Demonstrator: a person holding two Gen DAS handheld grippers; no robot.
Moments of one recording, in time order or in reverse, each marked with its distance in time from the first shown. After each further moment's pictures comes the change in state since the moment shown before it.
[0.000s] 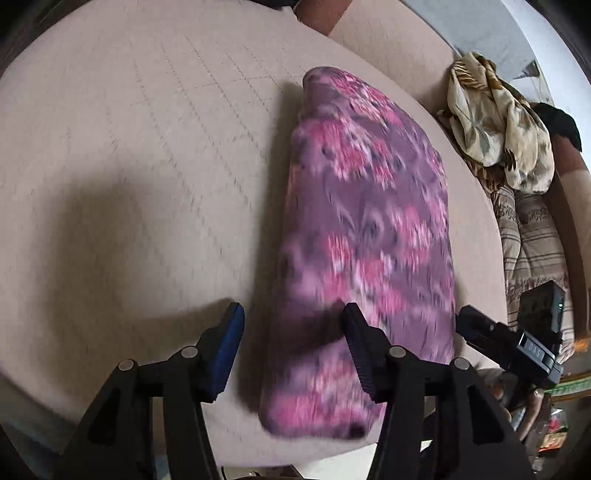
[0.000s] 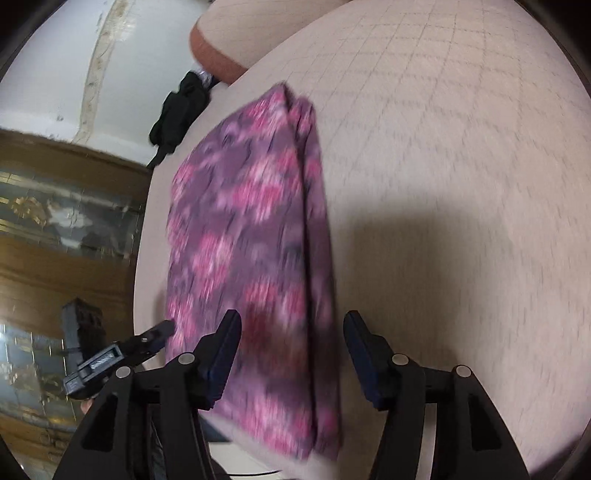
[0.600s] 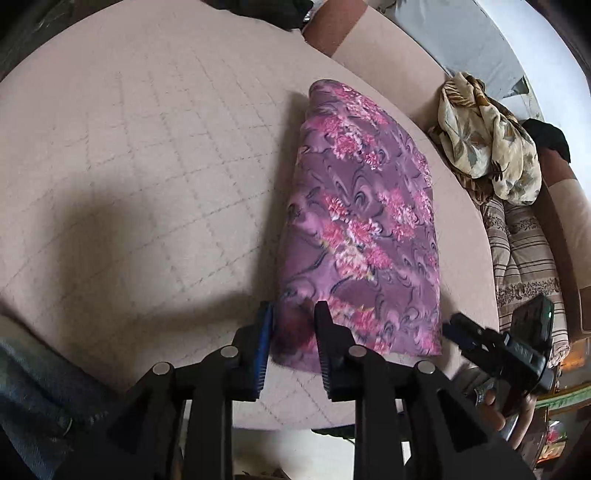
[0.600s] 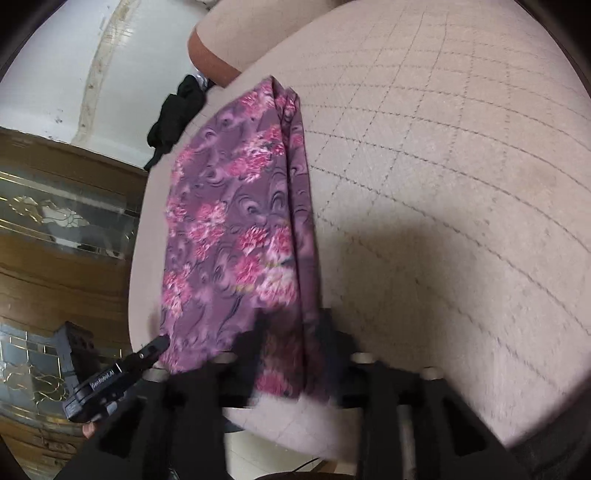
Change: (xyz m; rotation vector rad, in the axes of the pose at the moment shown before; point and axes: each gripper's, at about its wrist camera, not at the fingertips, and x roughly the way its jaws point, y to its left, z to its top) left arm -0.025 0.008 -0.046 -0.057 -0.078 -0.033; right arm -0.021 -0.013 -0.036 0.052 -0.053 -0.019
